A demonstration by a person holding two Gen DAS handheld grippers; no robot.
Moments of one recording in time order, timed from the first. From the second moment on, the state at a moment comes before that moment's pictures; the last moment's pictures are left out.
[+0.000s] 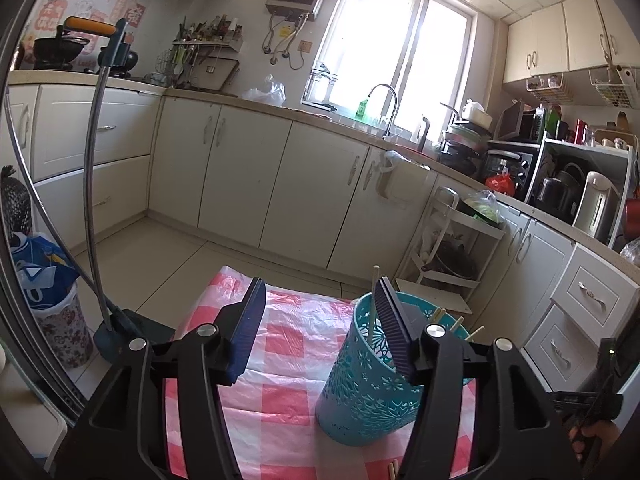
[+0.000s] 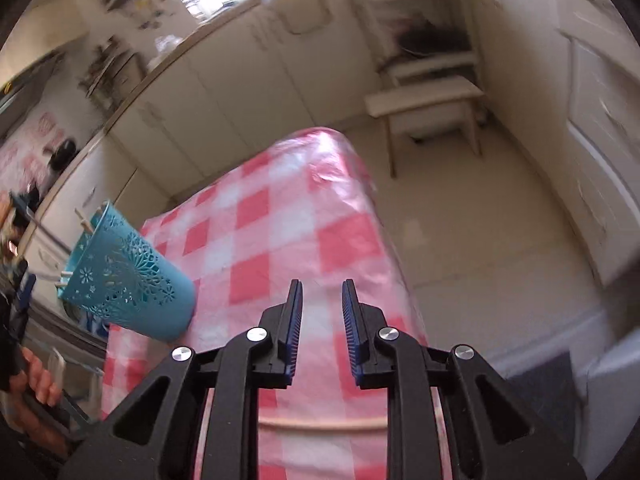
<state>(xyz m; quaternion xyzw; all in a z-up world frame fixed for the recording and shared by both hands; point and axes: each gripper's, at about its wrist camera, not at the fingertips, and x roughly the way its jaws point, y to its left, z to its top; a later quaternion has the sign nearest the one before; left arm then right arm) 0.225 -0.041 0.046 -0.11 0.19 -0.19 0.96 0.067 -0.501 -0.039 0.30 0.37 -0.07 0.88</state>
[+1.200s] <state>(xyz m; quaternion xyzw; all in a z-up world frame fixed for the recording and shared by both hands) 0.229 -0.059 0.029 -0.11 0.24 -0.21 0.94 -0.044 -0.572 -0.125 0.45 0.42 -0.05 0.78</state>
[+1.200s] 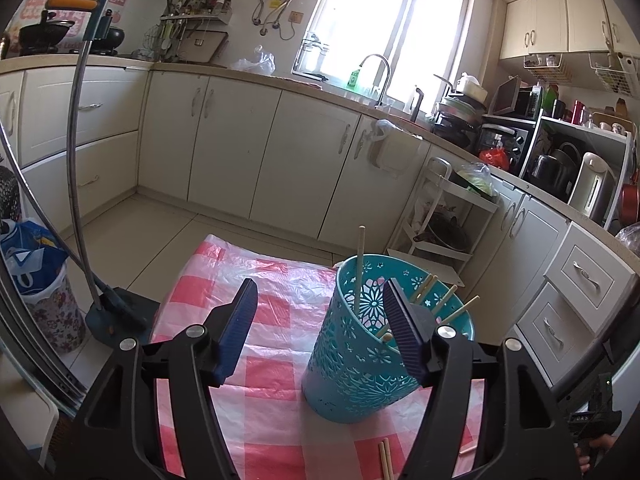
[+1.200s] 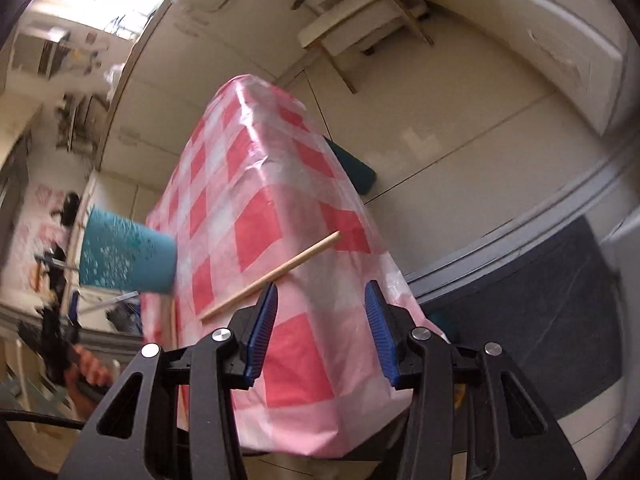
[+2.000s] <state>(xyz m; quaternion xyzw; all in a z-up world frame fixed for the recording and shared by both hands) 0.232 -0.084 0.019 -0.08 0.25 -0.21 0.94 -0.020 -0.591 -0.145 0.56 0.34 -0.02 0.75</state>
